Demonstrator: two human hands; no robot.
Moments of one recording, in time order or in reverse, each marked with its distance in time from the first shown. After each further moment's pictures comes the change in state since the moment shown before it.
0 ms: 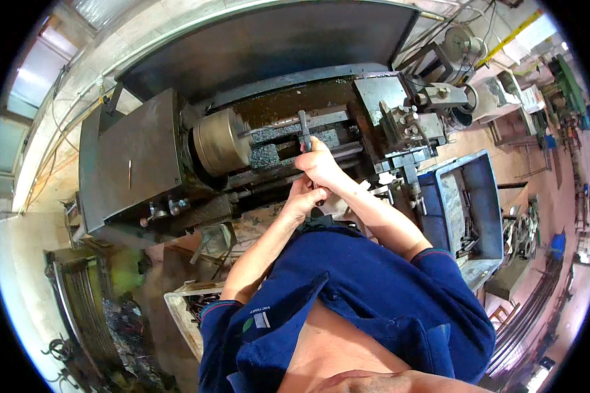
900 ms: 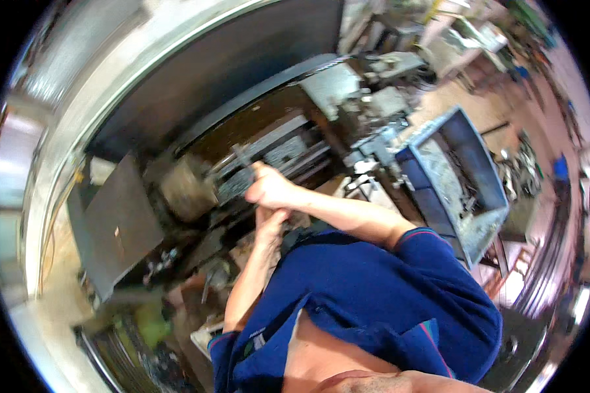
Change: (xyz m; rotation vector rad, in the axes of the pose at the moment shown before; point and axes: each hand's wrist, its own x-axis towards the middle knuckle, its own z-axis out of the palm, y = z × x) left_hand -0.005 -0.007 -0.024 0.047 0.071 0.046; right_hand 0.024 0.038 0.036 0.073 -0.097 -0.125
